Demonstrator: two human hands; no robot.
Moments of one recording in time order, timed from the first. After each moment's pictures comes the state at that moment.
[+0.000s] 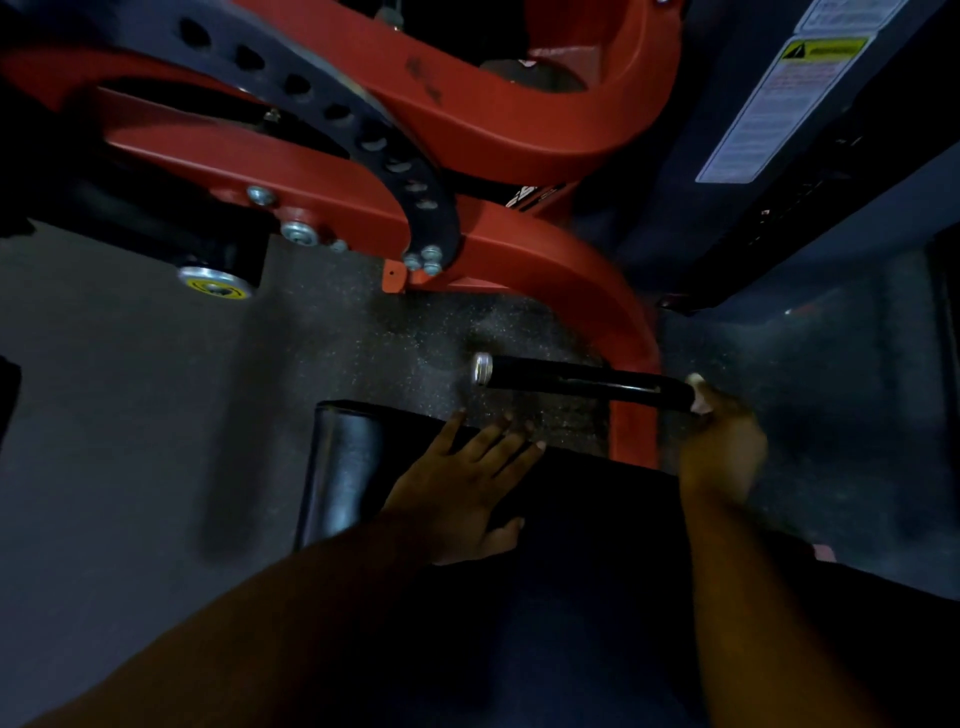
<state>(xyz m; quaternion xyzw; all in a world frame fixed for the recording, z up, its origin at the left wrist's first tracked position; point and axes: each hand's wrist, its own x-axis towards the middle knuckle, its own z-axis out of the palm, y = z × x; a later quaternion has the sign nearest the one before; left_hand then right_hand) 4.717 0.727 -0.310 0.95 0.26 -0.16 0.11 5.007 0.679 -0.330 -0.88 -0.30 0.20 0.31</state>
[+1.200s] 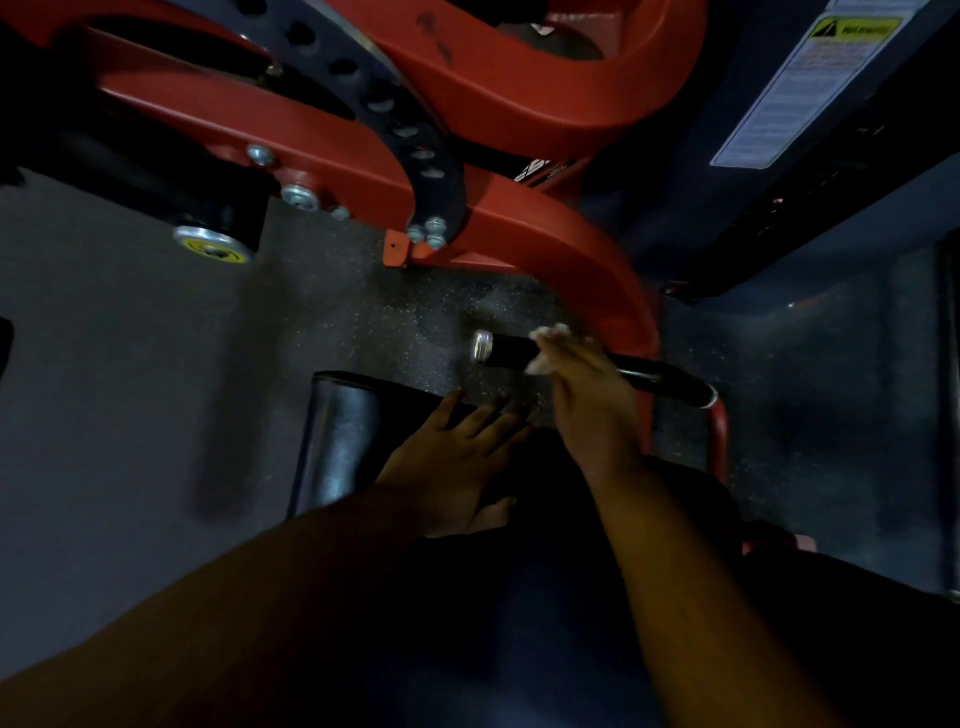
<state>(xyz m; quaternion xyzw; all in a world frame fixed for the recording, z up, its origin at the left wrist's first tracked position) 4.717 0.729 -0.309 0.94 0.25 -0.19 0.11 4.921 0.721 -0.304 -0.68 -0.65 0.15 0.30</state>
